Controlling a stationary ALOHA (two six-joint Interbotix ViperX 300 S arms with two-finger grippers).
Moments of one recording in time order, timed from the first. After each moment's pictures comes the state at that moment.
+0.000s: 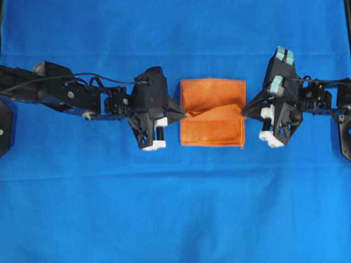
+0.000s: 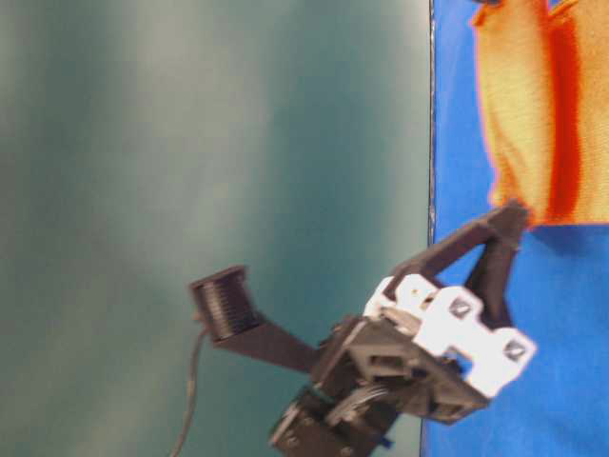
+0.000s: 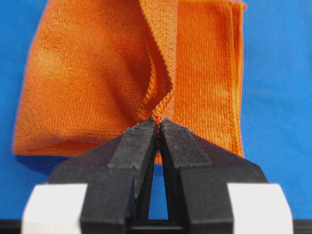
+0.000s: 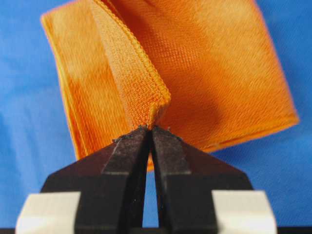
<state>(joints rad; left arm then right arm) 0.06 0.23 0.64 -0.03 -0.28 0.03 -0.13 -0.29 1.06 0.12 0.02 0.17</state>
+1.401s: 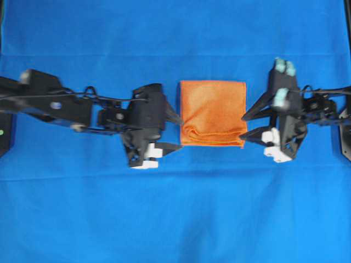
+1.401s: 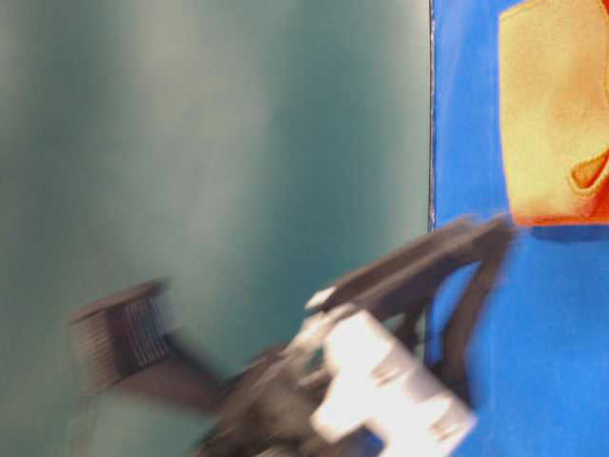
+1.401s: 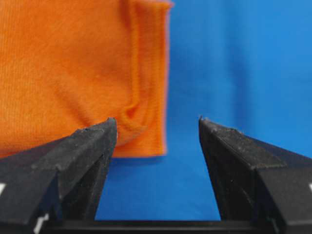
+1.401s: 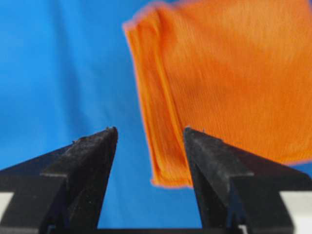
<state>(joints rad) -0.05 0.03 0.64 -0.03 -0.06 0.02 -0.01 -0.45 1.00 0.13 0.13 0.18</state>
